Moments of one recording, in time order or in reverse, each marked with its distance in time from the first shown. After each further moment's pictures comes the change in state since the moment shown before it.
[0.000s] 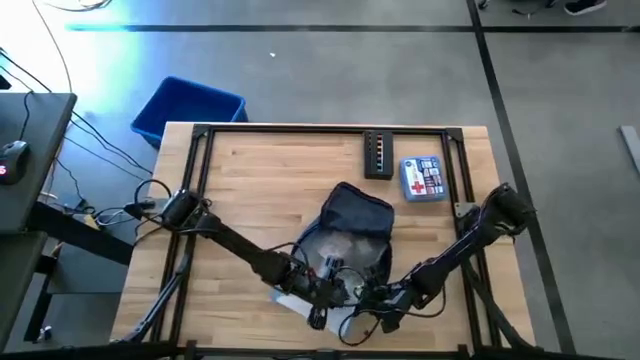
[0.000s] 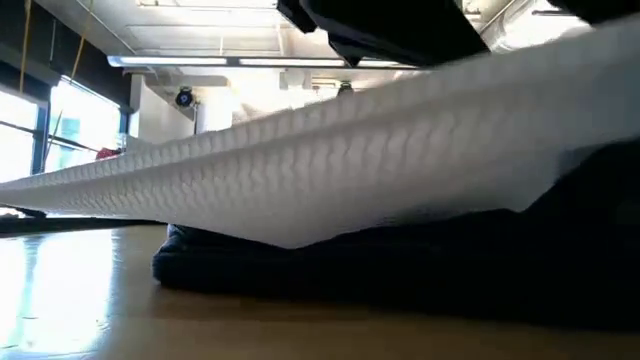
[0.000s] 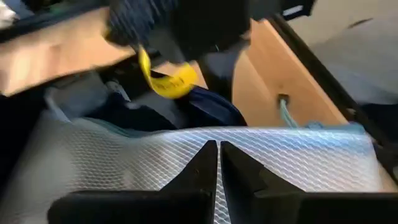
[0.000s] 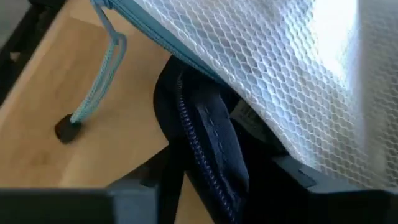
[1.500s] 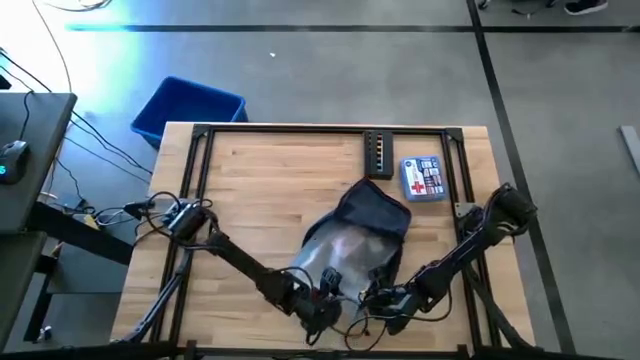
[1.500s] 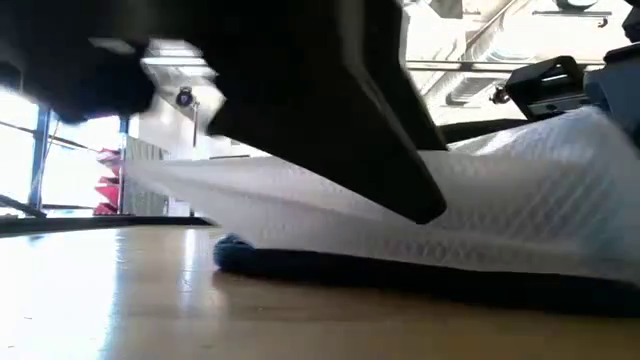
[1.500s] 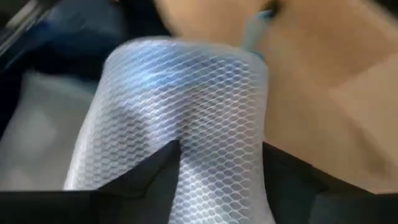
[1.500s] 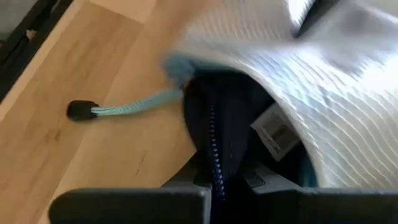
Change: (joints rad) left arm -0.062 0.140 0.088 -0.170 -0.178 0.144; right arm 0.041 -0.019 0.000 -0.031 0.035 -0.044
